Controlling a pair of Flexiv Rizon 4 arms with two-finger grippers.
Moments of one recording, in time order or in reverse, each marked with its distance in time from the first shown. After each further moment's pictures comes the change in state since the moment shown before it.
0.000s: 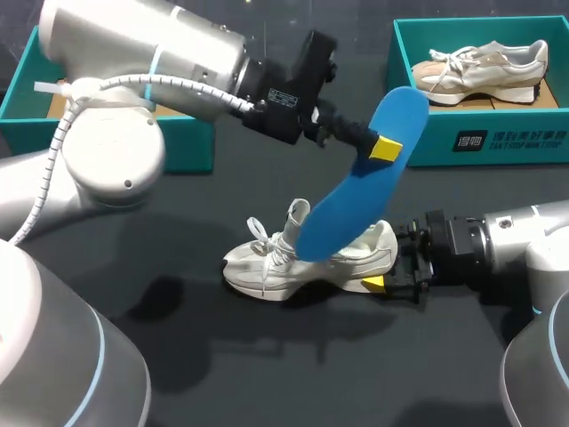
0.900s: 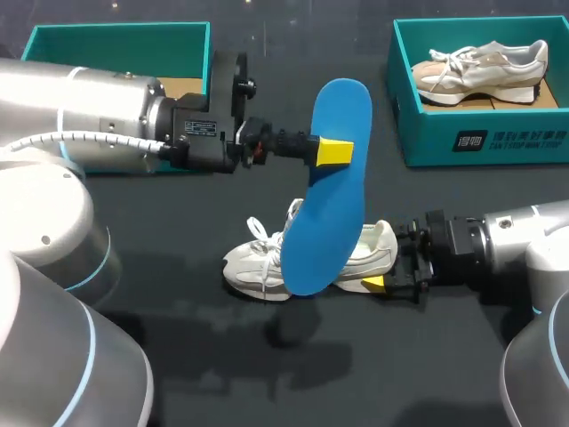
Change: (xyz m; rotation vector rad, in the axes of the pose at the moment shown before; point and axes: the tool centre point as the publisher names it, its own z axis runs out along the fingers) left arm 0.063 0.003 -0.064 0.296 0.095 -0.055; right arm 0.000 0.000 0.000 0.000 0.000 0.000
